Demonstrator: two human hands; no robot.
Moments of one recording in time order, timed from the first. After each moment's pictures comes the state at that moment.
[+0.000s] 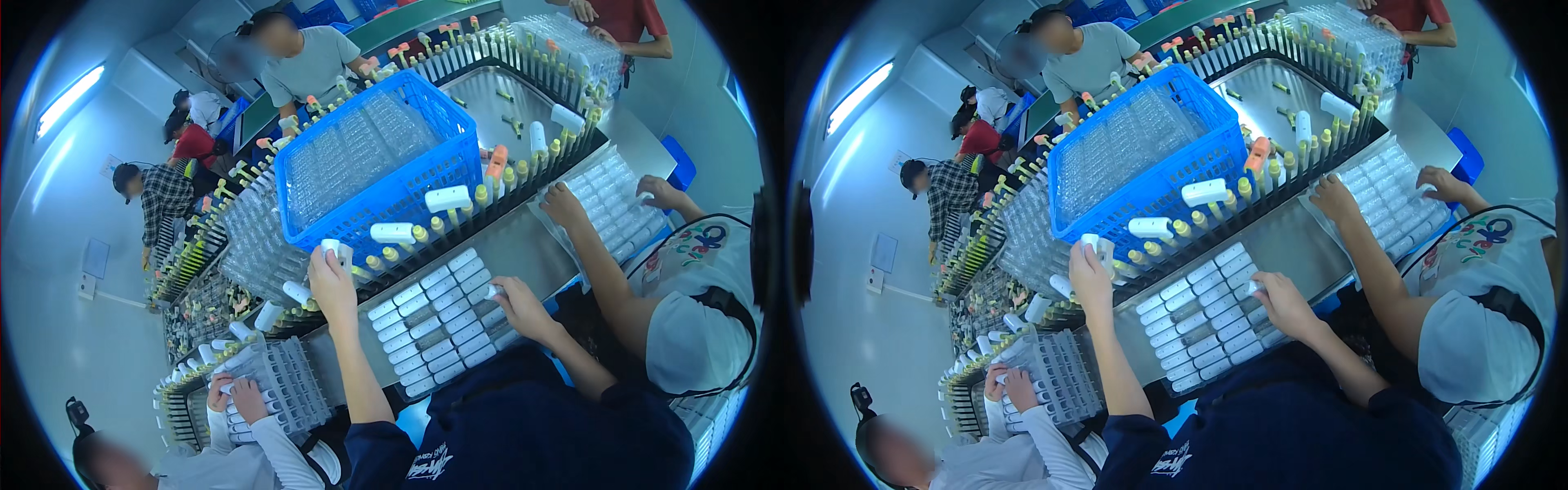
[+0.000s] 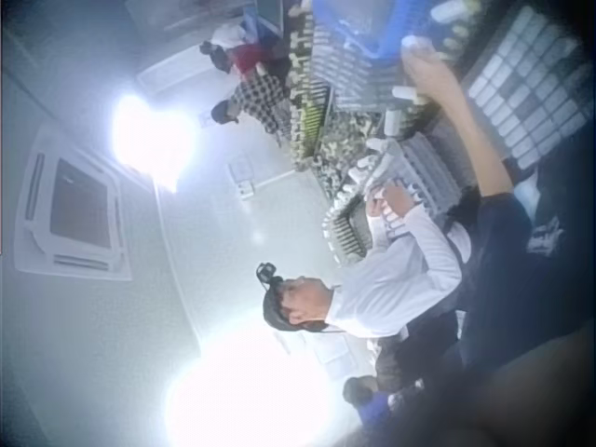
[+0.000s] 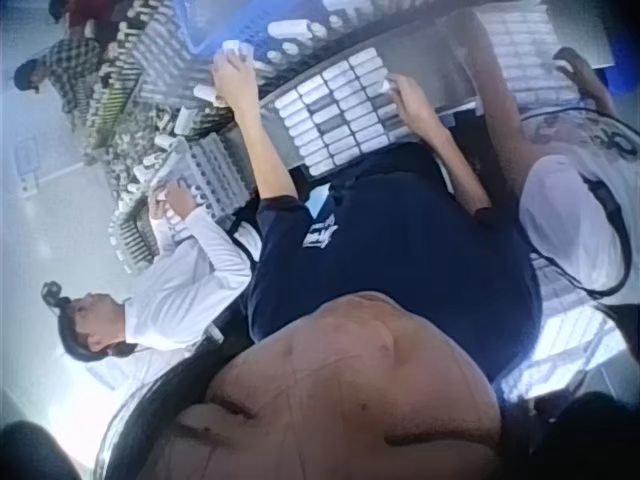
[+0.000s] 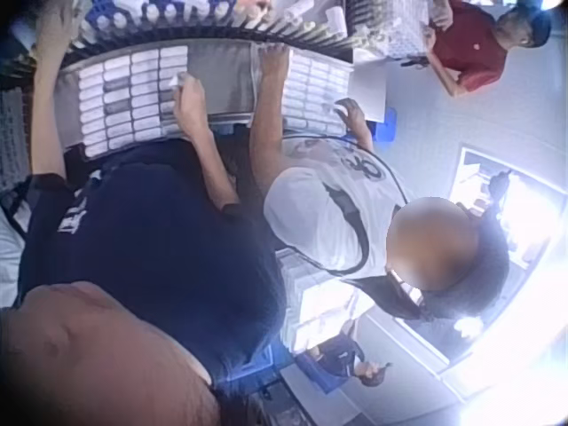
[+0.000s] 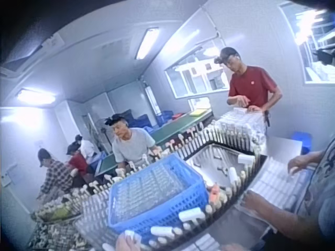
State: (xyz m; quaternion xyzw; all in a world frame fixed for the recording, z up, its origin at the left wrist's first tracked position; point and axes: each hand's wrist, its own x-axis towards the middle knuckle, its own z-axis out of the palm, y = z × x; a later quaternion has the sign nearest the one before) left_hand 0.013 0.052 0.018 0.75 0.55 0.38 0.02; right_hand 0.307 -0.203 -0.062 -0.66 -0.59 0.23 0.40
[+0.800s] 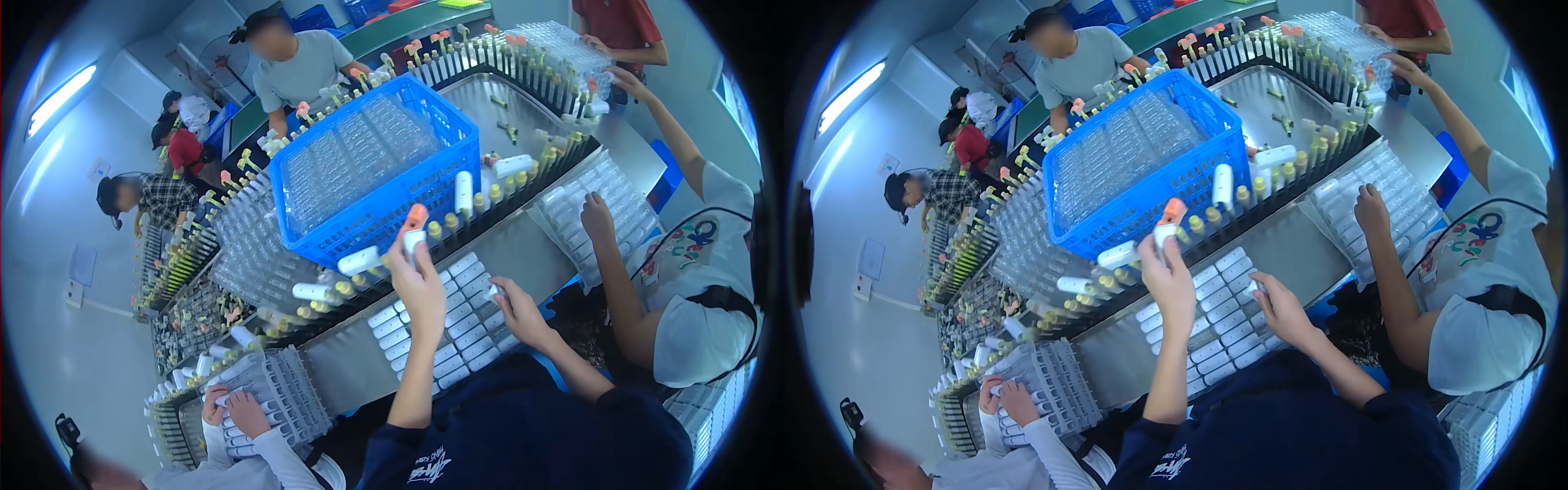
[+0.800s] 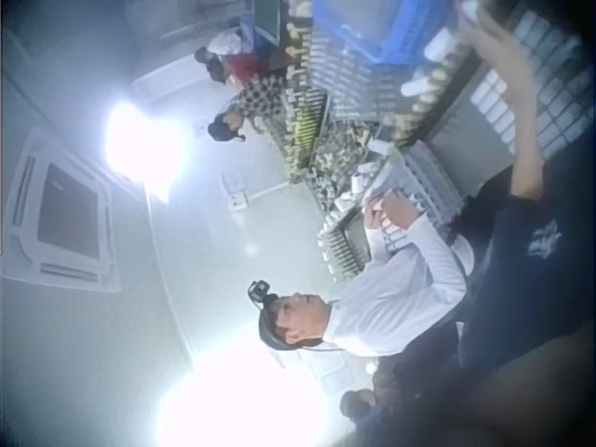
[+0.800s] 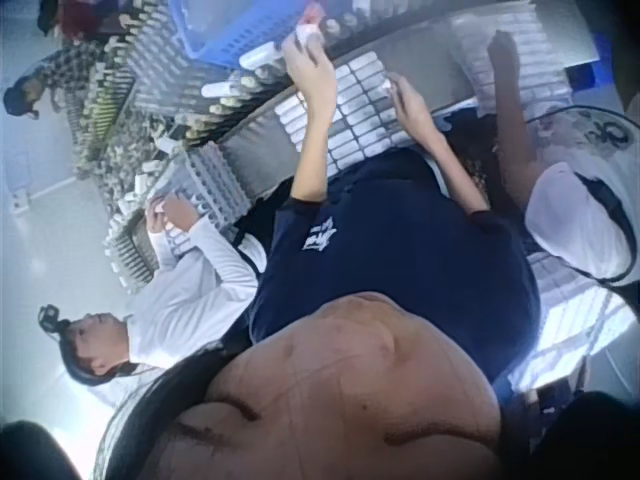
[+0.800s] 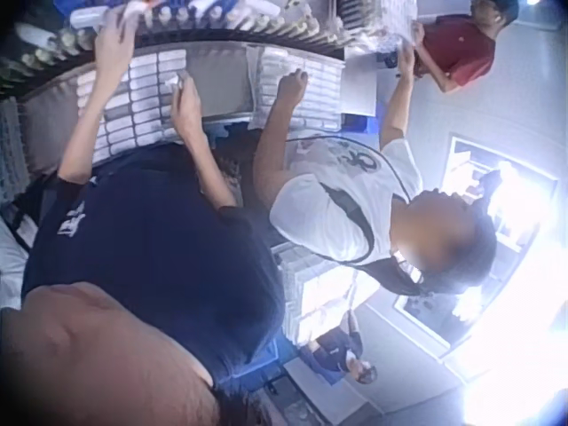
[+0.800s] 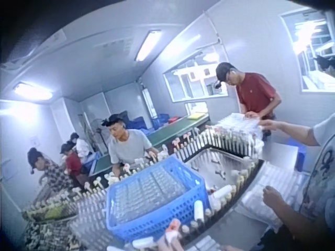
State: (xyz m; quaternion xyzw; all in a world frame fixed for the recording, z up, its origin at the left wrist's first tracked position) left_hand 0.133 -0.026 0.017 0.61 0.45 0.53 0.38; right_hand 0.279 -0.194 -0.054 -0.67 -0.54 0.22 0.47
